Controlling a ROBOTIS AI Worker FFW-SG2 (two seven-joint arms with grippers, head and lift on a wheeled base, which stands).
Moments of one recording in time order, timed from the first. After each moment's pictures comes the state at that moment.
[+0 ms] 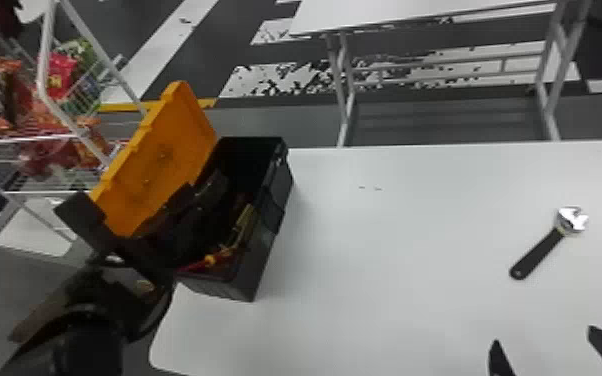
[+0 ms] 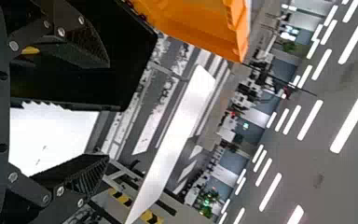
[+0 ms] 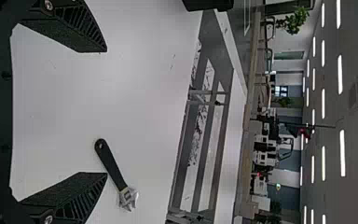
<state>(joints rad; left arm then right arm) 0.41 0.09 0.60 -2.13 0.62 0.59 -0.38 0.86 -0.18 0.30 -2.11 0.14 0.03 -0.07</state>
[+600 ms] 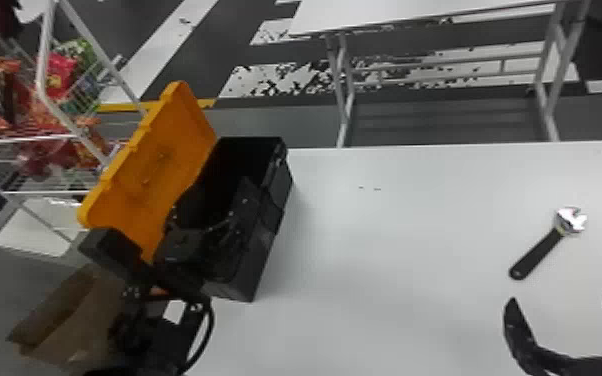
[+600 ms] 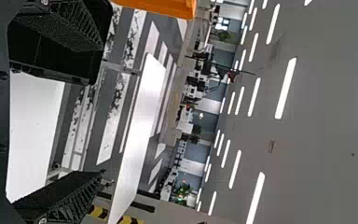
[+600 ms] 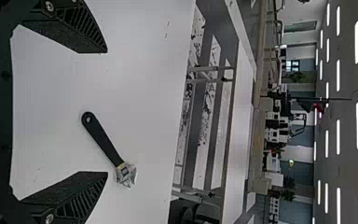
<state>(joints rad) 0.61 0.05 0.34 -2.17 0.44 0.07 -0.28 0.75 -0.12 0.26 -2.18 0.09 0.25 -0.09</state>
